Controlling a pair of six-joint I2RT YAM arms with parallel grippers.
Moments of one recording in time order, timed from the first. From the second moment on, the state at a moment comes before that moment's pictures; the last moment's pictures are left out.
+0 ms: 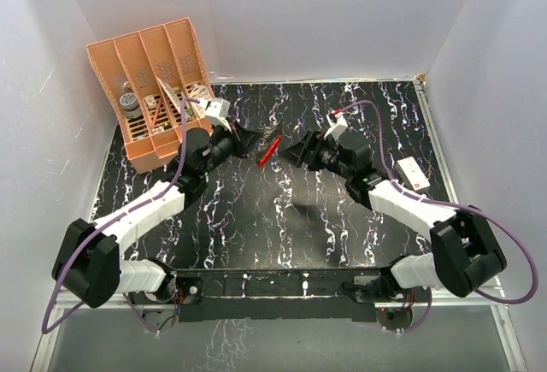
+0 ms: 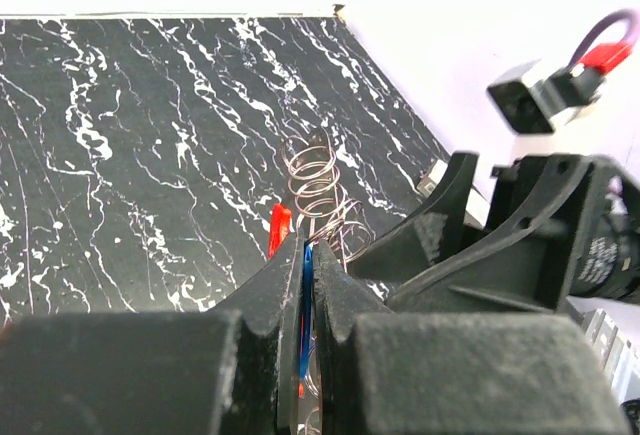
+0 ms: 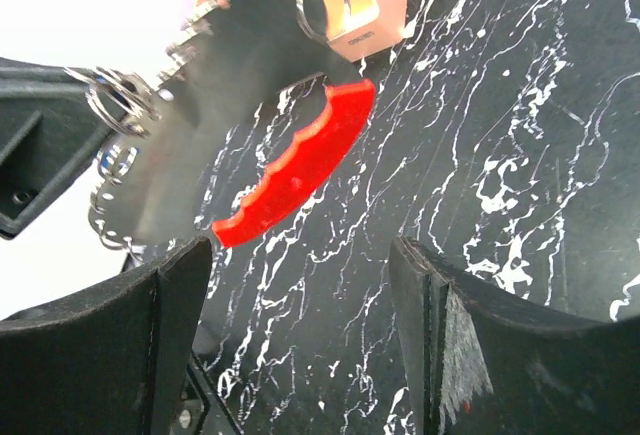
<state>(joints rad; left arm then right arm) -0.55 1.27 0.77 0.44 0.17 -0.46 0.49 1.32 0.74 0.34 -0.31 0.69</state>
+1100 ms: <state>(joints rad) -0.55 1.31 0.81 0.58 0.17 -0.59 0.42 1.82 0.60 1.49 -0.53 1.26</state>
